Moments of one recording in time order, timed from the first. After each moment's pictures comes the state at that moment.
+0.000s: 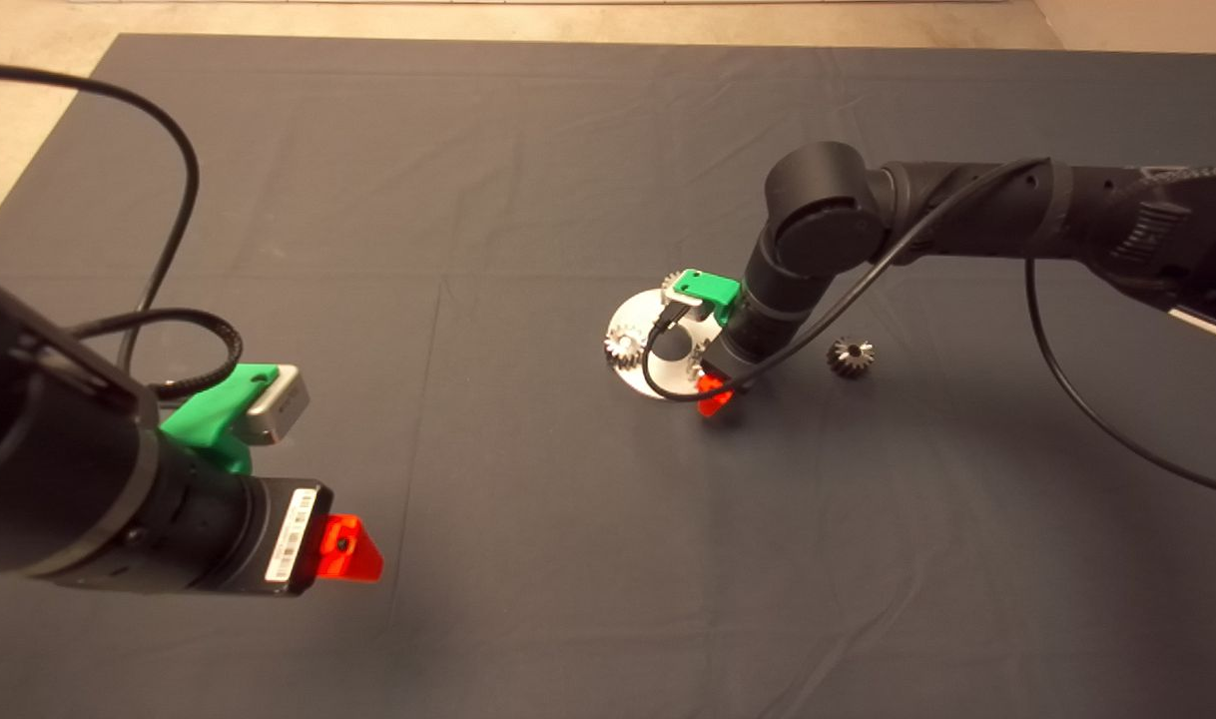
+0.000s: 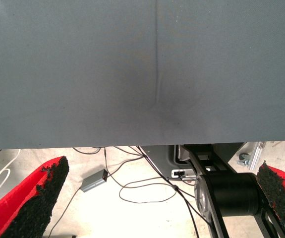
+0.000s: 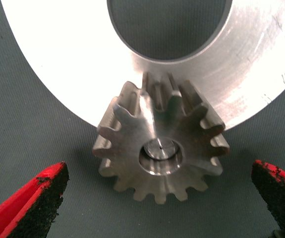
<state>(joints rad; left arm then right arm) -0.66 2.17 -0.38 0.02 1.53 -1.77 0.32 2.75 -1.29 -0.32 -1.53 0.64</state>
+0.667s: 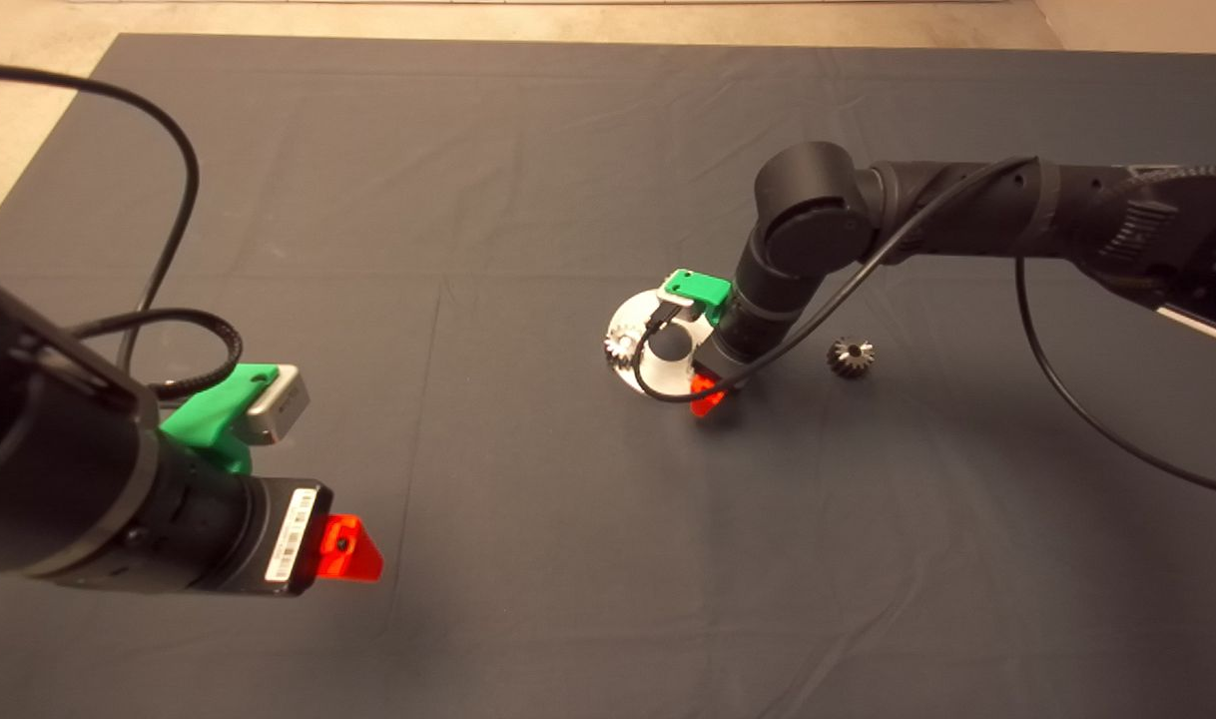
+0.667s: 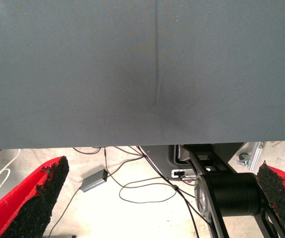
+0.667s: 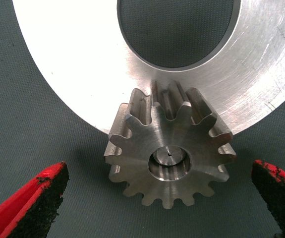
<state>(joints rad) -0.66 2.17 -0.38 0.02 1.53 -1.77 0.33 2.76 -1.29 -0.32 -1.53 0.64</state>
